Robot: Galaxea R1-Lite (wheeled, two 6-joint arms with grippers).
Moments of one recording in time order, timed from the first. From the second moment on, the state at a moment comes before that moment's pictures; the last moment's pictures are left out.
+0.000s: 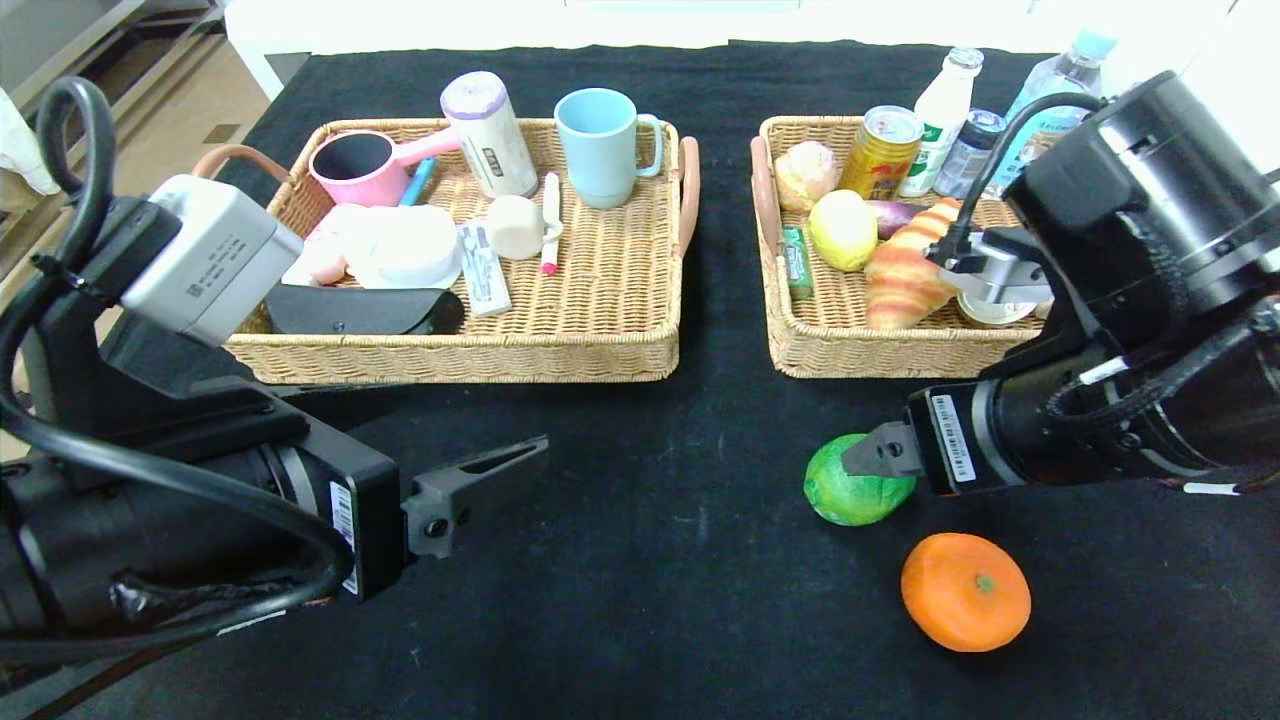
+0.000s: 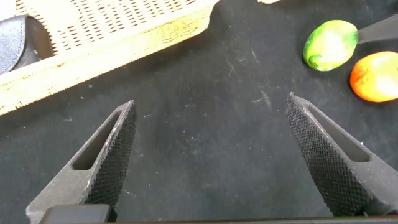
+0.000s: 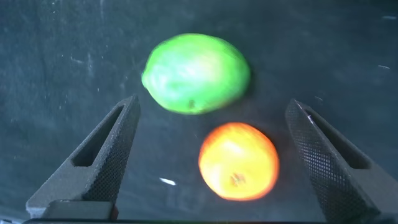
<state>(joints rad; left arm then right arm) -0.74 1.21 -0.86 -0.10 0.25 -0.03 0.72 1.68 -1.58 0.76 -0.26 0.44</state>
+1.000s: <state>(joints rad) -0.74 1.21 -0.86 -0.10 0.25 -0.02 0.73 1.86 -1.64 0.77 -0.29 0.47</state>
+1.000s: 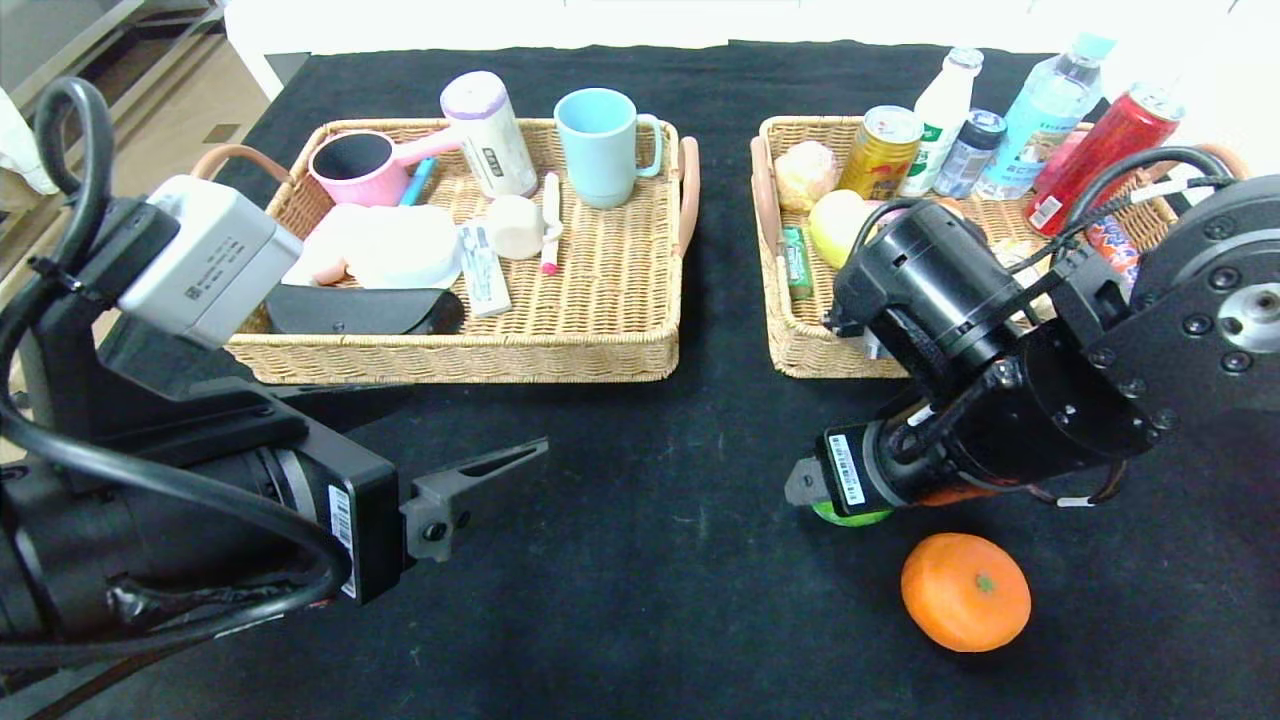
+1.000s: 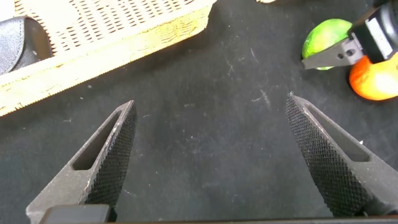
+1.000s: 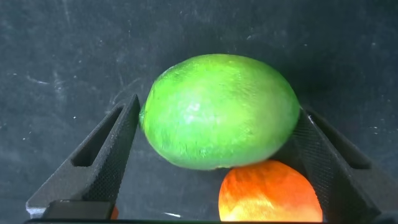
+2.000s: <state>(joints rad) -0.75 1.21 -0.86 -0.10 0.25 -0.02 0.73 1.87 -1.64 0.77 -0.29 0.47</state>
